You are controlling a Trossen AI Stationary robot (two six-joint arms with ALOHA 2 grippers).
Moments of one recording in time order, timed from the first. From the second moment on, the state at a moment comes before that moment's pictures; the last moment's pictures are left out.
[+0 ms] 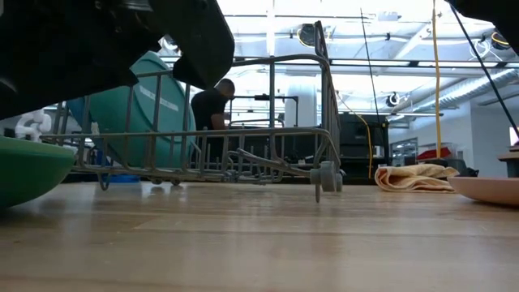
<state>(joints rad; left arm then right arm) -0.60 0.94 1.01 -0.08 -0.72 -0.33 0.40 2.58 2.34 -0.60 -0.01 -0.67</state>
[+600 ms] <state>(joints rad) -0.60 0.94 1.01 -0.09 -0.72 -0.33 0.41 2.62 2.34 -0.59 -0.03 -0.70</state>
